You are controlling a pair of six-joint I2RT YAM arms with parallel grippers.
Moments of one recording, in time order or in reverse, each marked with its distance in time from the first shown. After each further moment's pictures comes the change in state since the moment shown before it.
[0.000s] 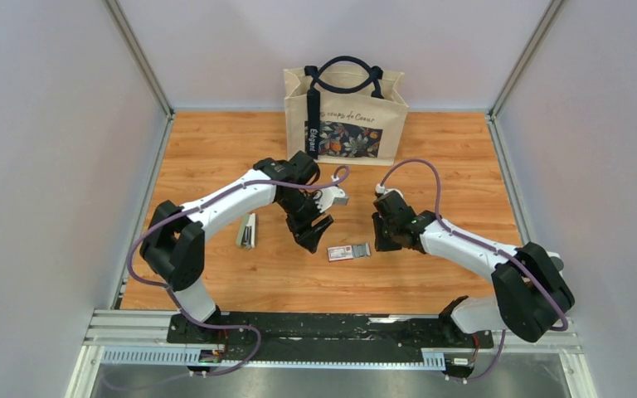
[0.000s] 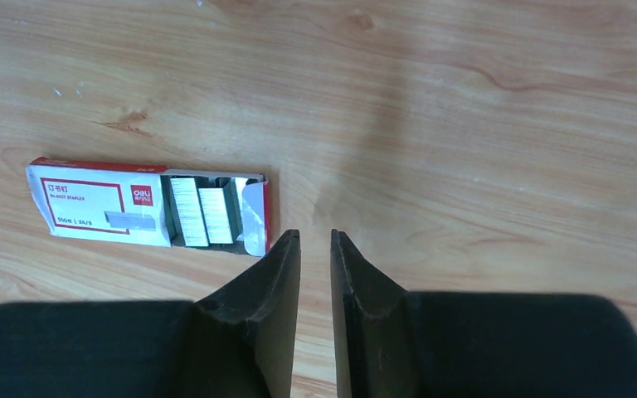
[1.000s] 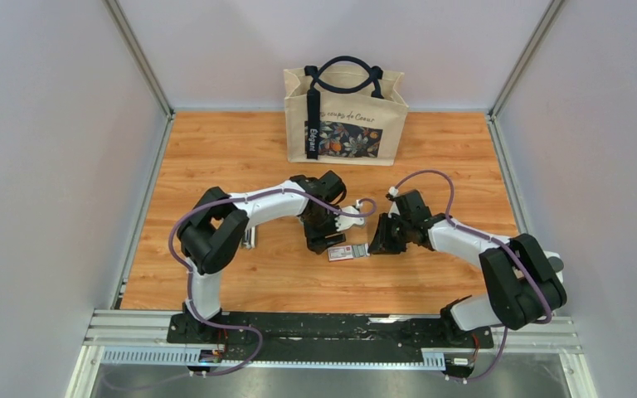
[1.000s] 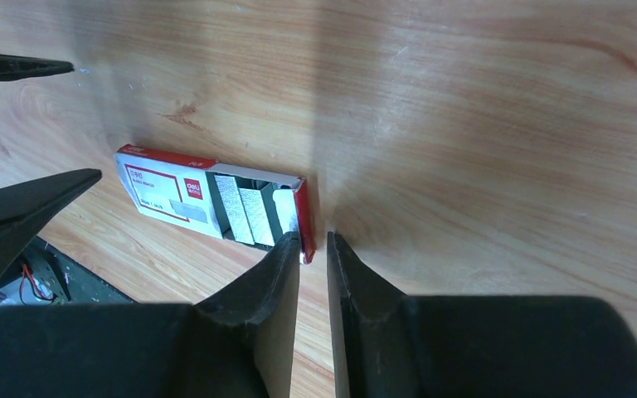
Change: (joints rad) left arm -0.122 0.245 0.000 0.213 -0.280 0.211; right arm -0.217 0.066 -0.111 0.200 -0.455 0.077
